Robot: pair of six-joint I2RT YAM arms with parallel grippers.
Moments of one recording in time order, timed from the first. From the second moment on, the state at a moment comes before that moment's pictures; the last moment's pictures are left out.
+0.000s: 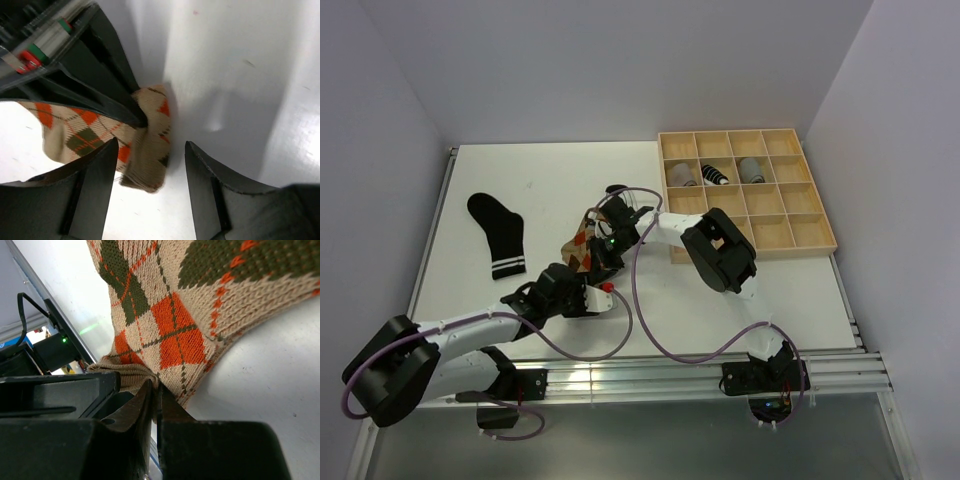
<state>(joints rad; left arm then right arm) -0.74 1.12 0.33 0.07 0.06 0.81 0.74 2.28 1.57 -0.44 -0.75 0.53</state>
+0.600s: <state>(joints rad) -0.70 1.29 0.43 0.07 0.11 0.82 0.73 2.25 1.54 -0.42 -0.73 0.52</state>
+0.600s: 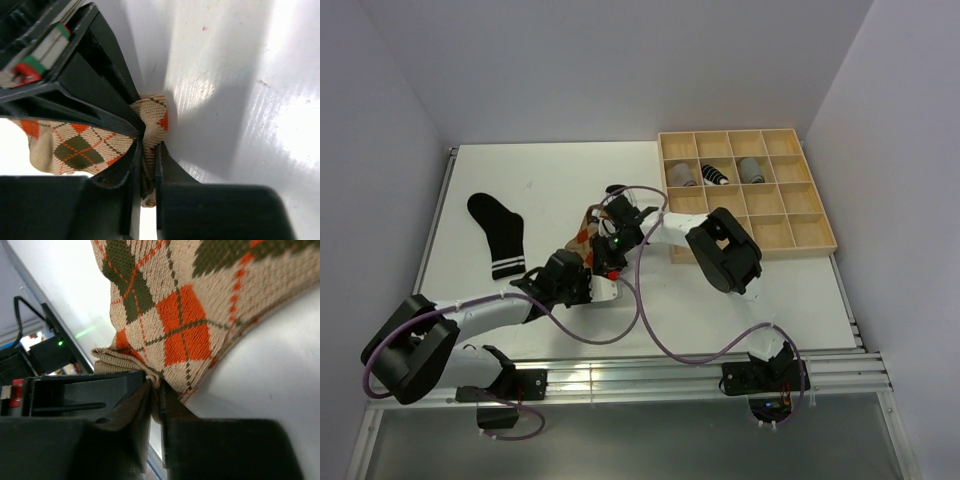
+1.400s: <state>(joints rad) -0.36 1.76 1.05 -0.88 0.73 0.94 0.76 1.58 0.79 0.04 -0.09 0.63</state>
